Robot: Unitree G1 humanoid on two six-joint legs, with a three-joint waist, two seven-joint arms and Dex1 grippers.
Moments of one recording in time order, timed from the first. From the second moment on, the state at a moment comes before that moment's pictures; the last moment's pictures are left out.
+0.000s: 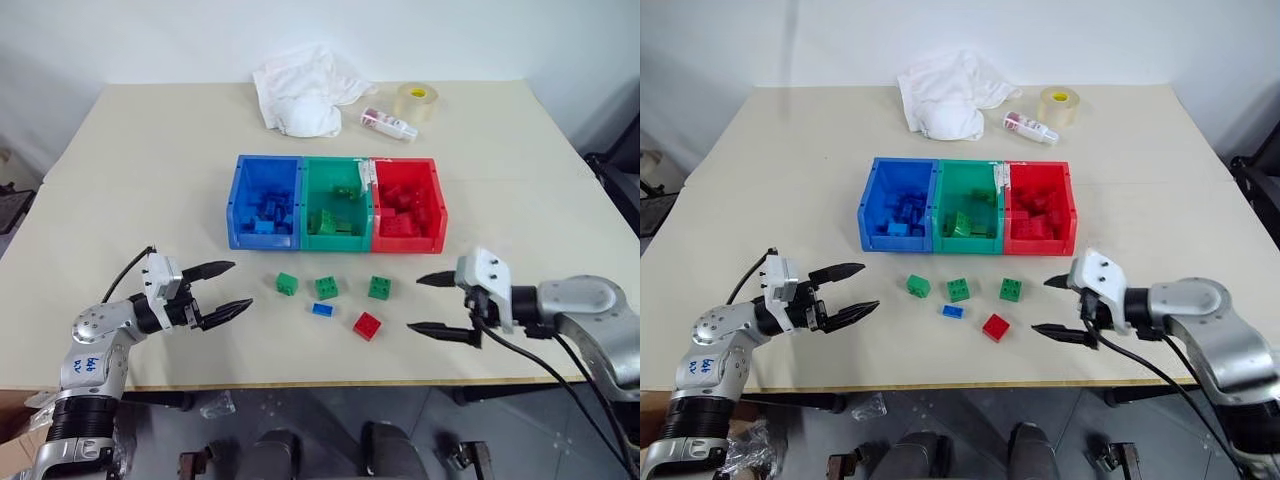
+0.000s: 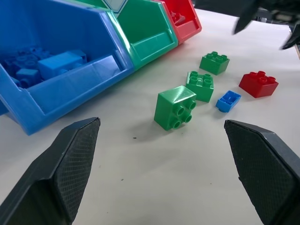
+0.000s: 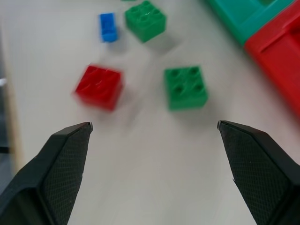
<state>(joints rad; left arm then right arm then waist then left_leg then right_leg) -0.23 0.59 0.19 0.20 -0.47 0.03 -1.13 -0.31 -0.86 0.05 -0.26 0.35 0.53 1.08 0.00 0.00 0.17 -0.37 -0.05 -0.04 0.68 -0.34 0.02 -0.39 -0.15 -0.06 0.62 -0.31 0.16</state>
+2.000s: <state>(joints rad) -0.23 0.62 0.20 0.18 -0.48 0.06 -1.17 -0.14 -1.00 -0.13 -0.37 0.44 0.56 1.26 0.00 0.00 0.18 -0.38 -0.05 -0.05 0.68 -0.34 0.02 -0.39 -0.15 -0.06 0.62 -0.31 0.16</state>
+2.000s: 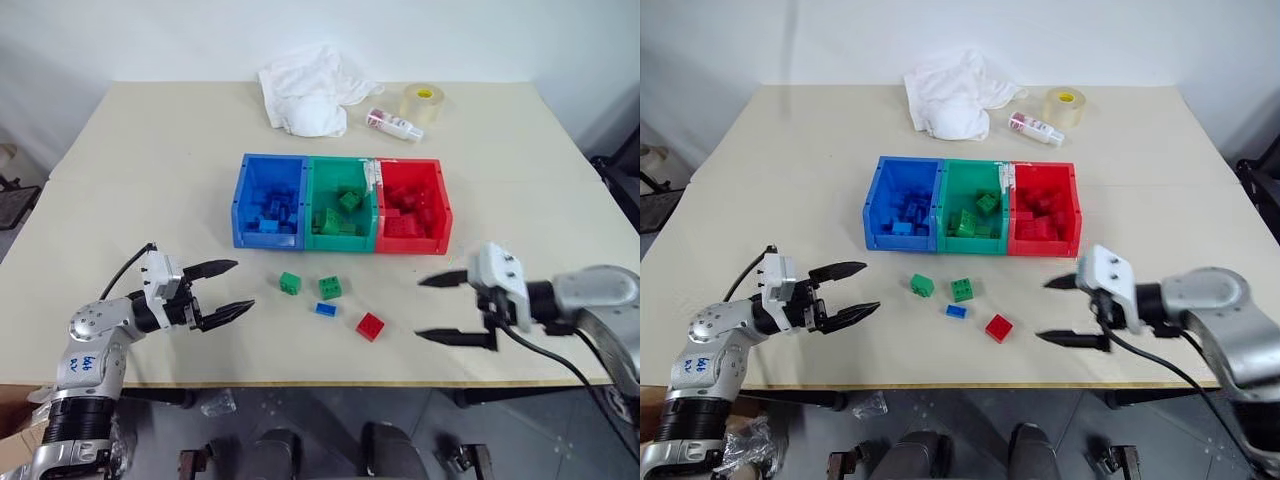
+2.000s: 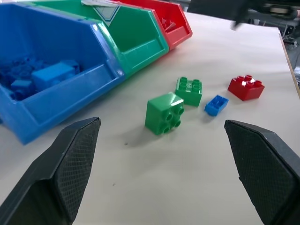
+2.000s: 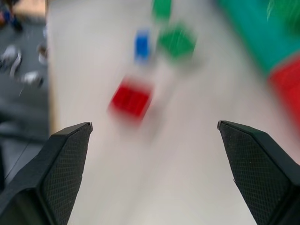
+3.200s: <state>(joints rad) -0.14 0.57 0.20 0.04 -0.49 0.06 -1.11 -0.53 -0.67 0.34 -0.02 0.19 0.32 1.30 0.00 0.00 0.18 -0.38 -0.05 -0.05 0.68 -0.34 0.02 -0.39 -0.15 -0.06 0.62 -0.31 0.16</state>
